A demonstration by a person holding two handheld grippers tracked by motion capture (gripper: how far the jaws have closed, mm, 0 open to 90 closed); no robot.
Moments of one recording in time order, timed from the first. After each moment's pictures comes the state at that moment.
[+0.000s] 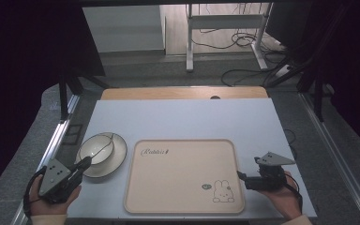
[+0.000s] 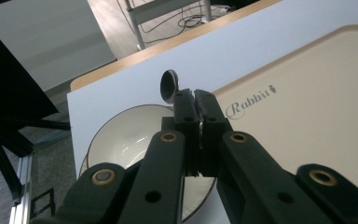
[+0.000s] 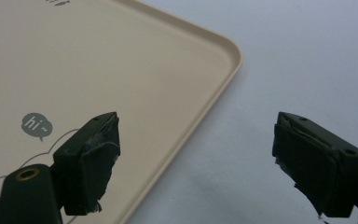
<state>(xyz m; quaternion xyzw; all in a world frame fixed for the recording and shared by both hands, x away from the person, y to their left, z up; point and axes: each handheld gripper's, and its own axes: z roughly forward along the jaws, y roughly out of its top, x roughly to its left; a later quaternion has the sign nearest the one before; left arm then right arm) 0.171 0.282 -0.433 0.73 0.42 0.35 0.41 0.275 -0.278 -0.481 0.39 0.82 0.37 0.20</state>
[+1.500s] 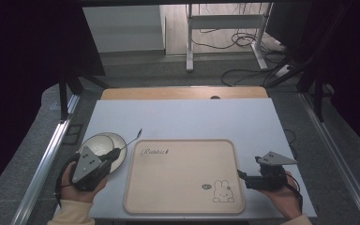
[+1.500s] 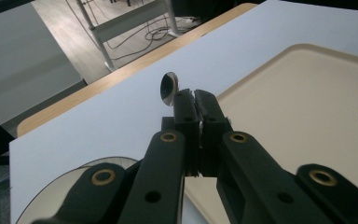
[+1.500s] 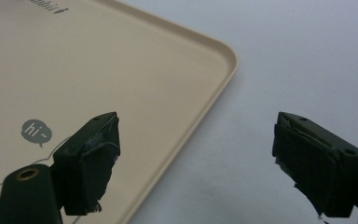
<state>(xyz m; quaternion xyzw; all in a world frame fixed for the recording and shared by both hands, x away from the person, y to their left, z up) 0.205 0.222 -0.419 0.76 0.36 0.33 0.43 0.275 -0.280 -0.480 0.39 0.81 0.38 0.21</state>
